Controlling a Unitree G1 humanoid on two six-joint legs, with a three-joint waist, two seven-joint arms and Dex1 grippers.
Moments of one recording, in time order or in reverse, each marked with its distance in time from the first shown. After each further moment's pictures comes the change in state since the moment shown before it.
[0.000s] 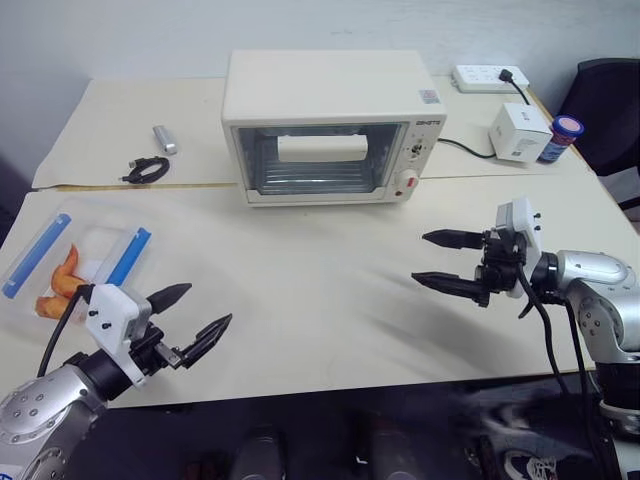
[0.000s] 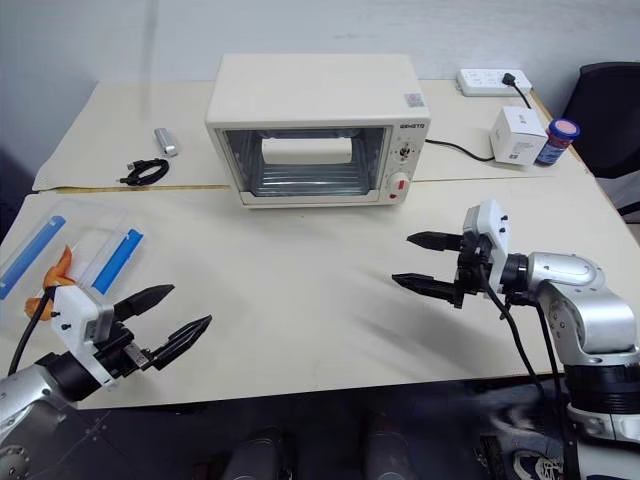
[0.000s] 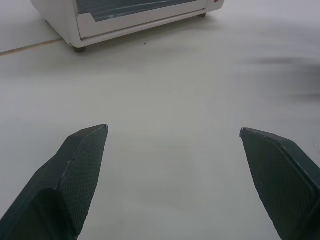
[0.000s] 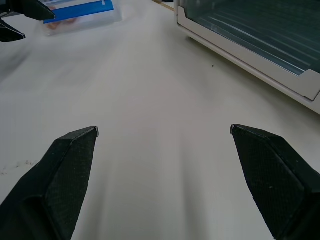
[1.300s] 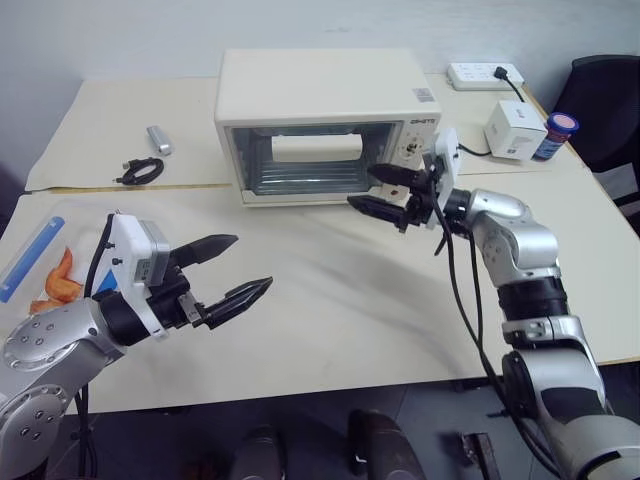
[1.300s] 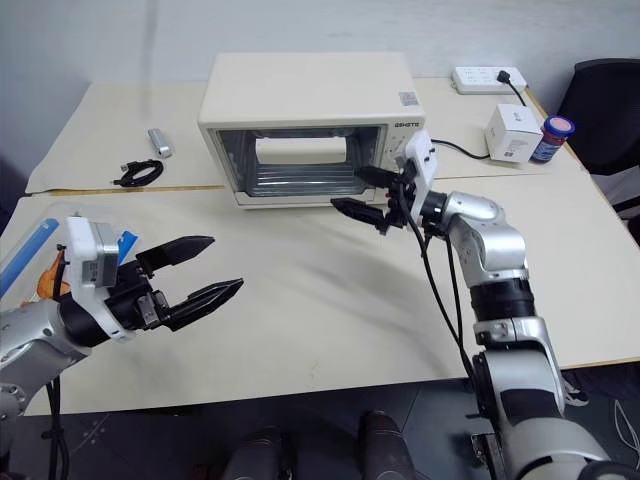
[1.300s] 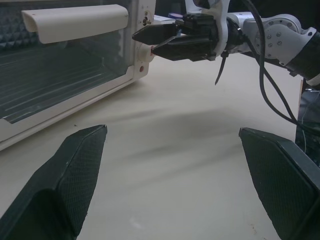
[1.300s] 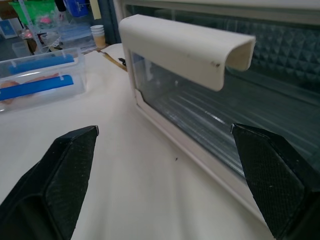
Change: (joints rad) left arm -0.373 0.166 -0.046 -0.006 -0.359 0.209 0.067; right arm -0.547 0.366 0.125 0.547 -0.150 -0.151 -0.144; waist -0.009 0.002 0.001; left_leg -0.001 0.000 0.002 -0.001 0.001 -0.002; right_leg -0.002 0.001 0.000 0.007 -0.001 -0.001
